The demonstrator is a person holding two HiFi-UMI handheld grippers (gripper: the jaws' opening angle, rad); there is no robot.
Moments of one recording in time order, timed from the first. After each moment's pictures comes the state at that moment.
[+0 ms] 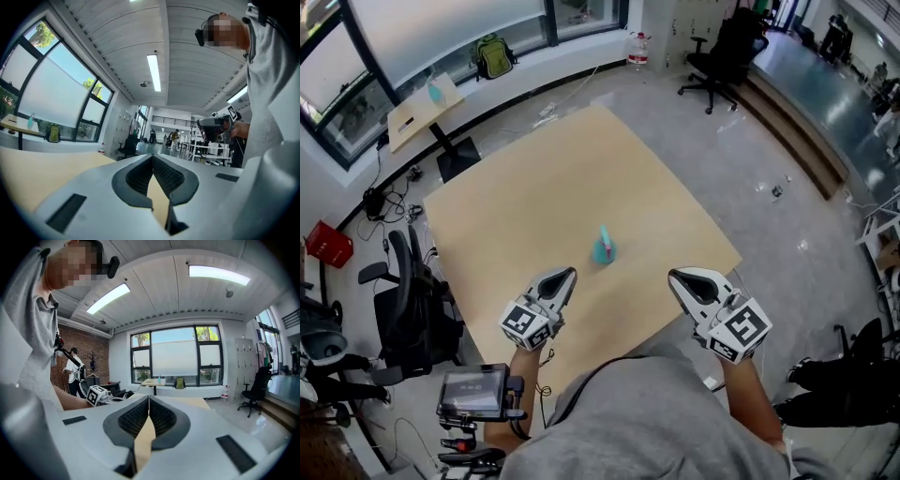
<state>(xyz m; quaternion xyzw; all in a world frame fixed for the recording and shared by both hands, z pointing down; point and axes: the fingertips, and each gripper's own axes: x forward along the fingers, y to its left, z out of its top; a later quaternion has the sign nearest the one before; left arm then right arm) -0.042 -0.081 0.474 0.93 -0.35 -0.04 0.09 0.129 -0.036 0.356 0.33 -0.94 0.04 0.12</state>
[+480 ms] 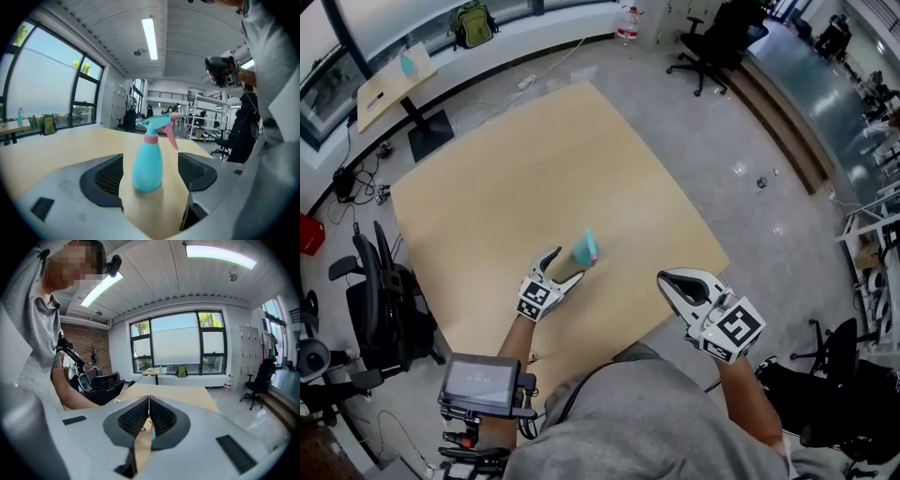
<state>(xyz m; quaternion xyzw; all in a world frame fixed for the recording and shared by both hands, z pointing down) -0.007 -0.171 0.656 0.94 -0.31 0.13 0.10 0.115 -0.097 0.385 0.30 -0.93 0.08 0.19</state>
